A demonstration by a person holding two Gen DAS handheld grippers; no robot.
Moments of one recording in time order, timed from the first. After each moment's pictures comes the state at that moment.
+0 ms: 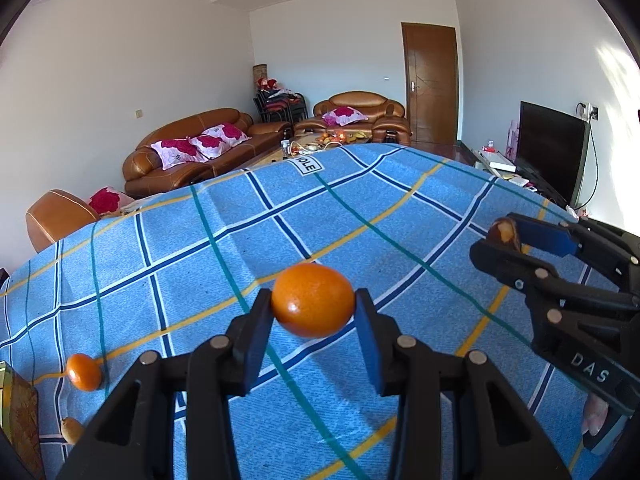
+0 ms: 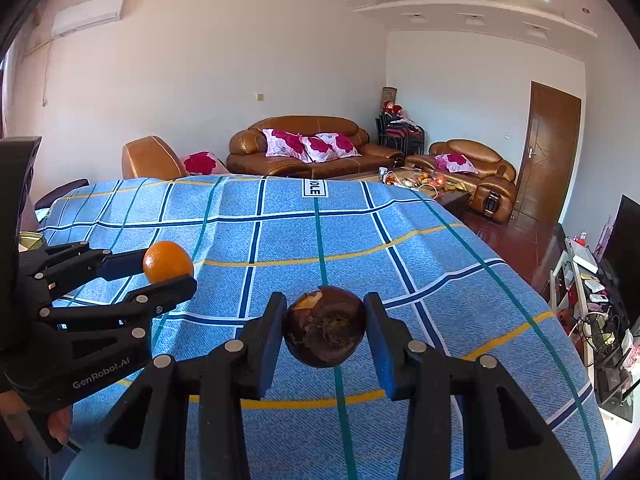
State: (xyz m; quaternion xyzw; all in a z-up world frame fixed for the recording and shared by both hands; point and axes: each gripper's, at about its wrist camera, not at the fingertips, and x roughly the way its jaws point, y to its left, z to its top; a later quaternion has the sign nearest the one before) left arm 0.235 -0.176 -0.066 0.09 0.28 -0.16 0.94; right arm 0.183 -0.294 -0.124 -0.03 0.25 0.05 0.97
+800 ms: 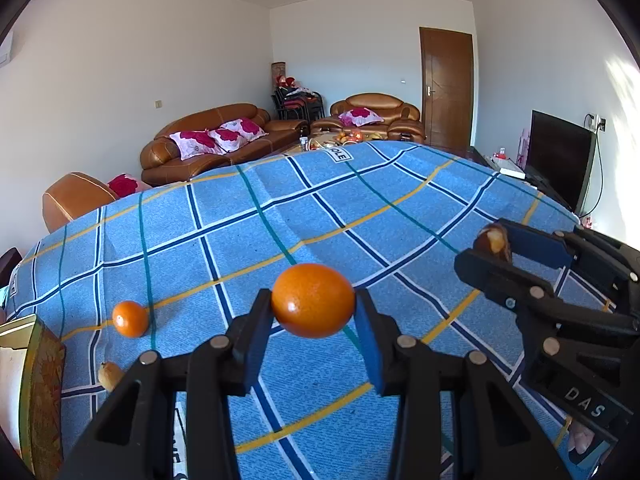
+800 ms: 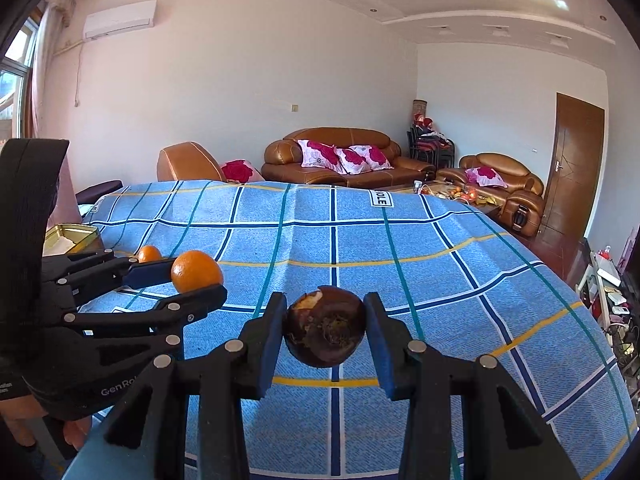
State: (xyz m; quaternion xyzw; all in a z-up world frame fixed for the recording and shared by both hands) left arm 0.186 -0.129 -0.063 0.07 0.28 -0.14 0.95; right arm 0.142 -0.237 -0.120 -0.03 0.22 0.10 0.97
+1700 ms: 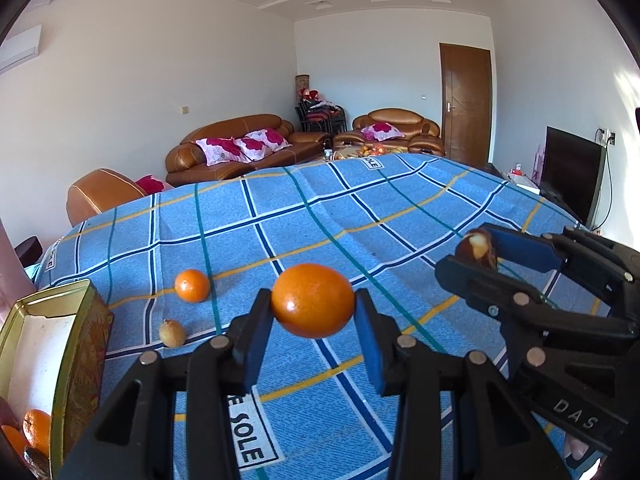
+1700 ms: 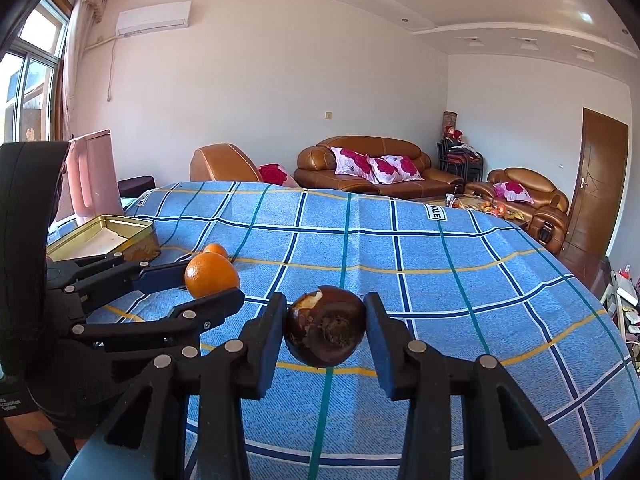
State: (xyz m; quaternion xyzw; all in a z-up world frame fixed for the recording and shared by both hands) left arm 0.139 -0.080 -0.058 0.06 0.25 -0.10 0.96; right arm 0.109 -0.185 -0.112 -0.04 0.21 0.16 0.96
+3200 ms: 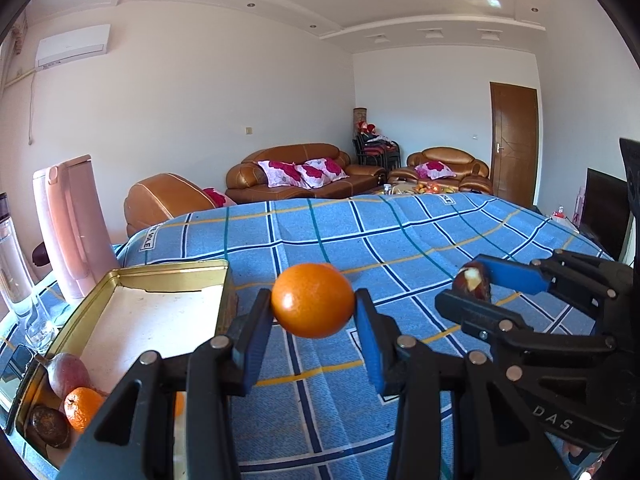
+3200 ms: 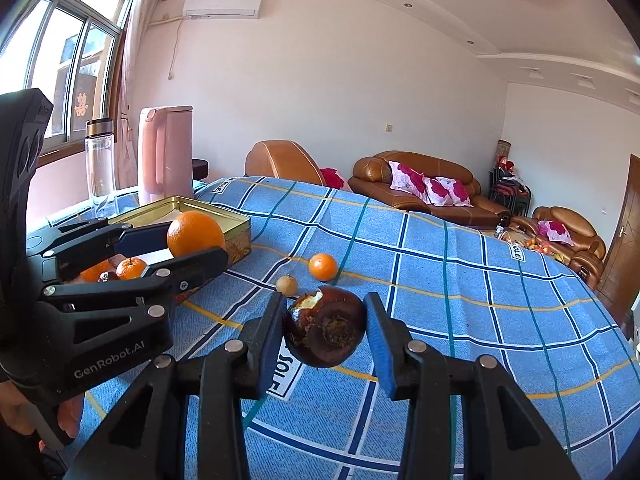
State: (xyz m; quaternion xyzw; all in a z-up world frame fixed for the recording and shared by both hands) left arm 0.069 0.027 -0.042 0.02 0.19 0.00 0.98; right arm 0.075 -0.081 -0.106 -0.10 0.18 0.24 0.95
